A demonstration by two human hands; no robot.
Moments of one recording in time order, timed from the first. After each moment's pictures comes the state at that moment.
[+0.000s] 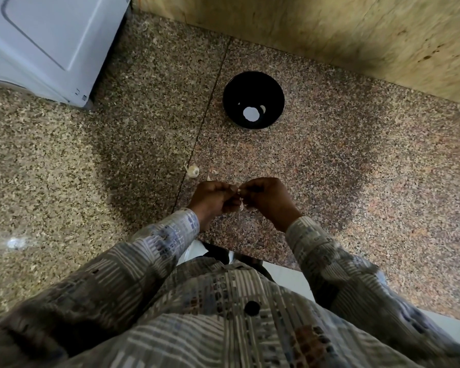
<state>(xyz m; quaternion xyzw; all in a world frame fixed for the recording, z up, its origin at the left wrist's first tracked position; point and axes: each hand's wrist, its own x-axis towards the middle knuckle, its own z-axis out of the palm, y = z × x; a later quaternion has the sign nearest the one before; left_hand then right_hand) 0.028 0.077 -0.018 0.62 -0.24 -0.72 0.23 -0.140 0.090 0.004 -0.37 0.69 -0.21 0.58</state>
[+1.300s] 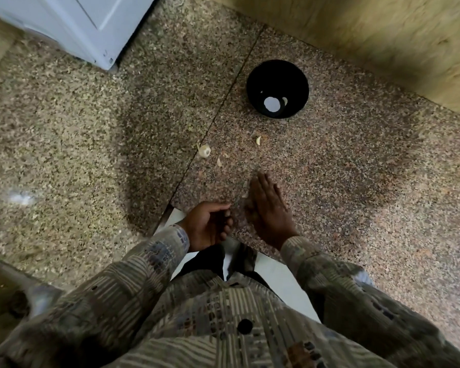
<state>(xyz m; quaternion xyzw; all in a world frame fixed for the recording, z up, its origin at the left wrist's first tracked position) 0.054 0.159 -0.029 0.50 0.03 -0.85 0.16 -0.160 0.159 -0.068 -0.78 0.56 -0.11 0.26</state>
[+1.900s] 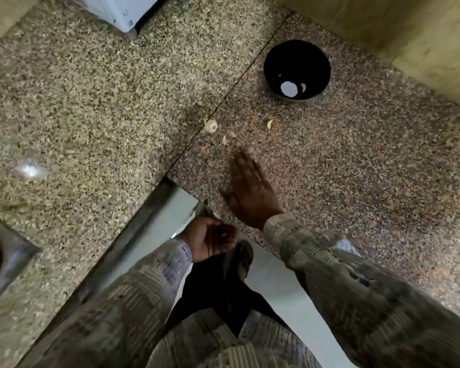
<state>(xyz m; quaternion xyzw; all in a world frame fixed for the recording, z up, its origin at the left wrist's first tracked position) 0.026 0.243 -0.107 0.55 0.12 -0.79 0.25 -0.130 0.147 -0.092 -0.87 0.44 -0.13 0.15</state>
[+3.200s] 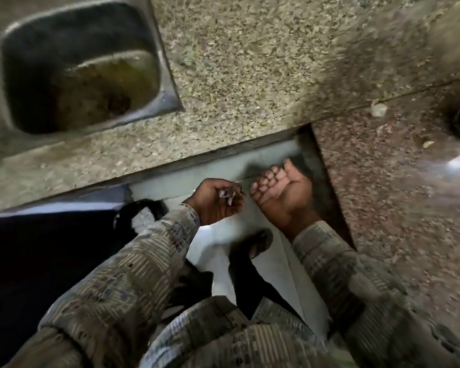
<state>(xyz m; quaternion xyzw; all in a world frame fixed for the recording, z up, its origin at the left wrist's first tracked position) 0.122 0.453 -0.085 0.43 0.18 -0.68 0.57 0.011 0.318 -0.016 -0.11 0.47 -0.13 0.87</state>
